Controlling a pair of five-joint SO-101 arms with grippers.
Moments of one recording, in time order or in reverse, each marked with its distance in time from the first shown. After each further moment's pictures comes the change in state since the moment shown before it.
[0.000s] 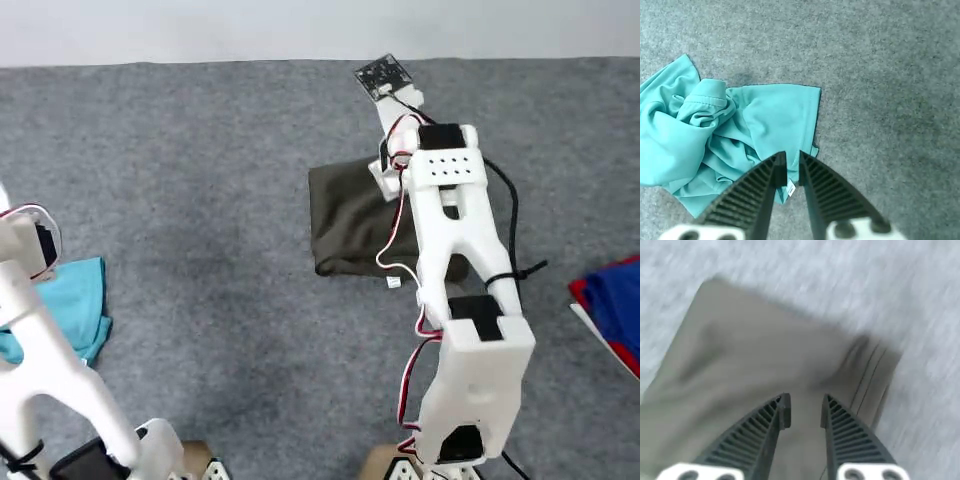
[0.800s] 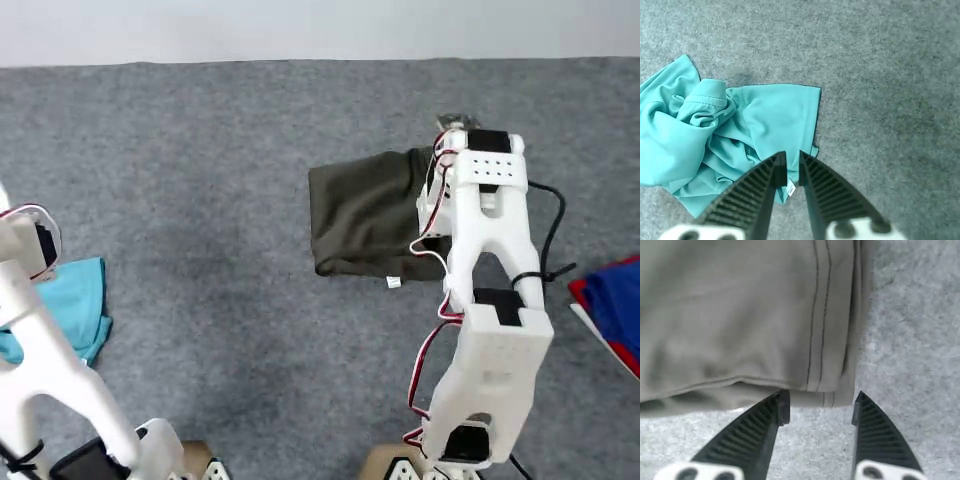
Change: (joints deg) left arm 0.0 0.0 0.0 0.0 0.0; right arm 9.5 6.6 0.0 18.9 -17.0
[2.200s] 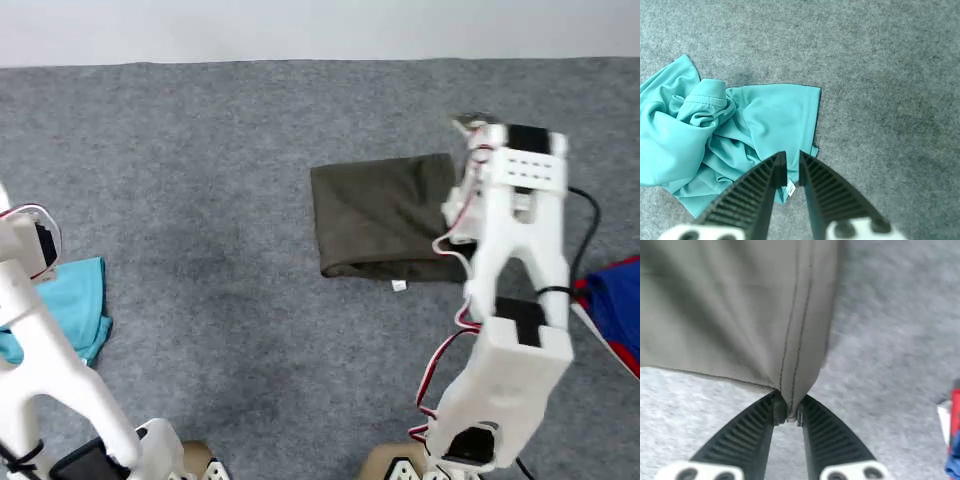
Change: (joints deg) left arm 0.0 0.0 0.0 0.1 0.0; right arm 8.0 -6.6 -0.1 7.0 14.4
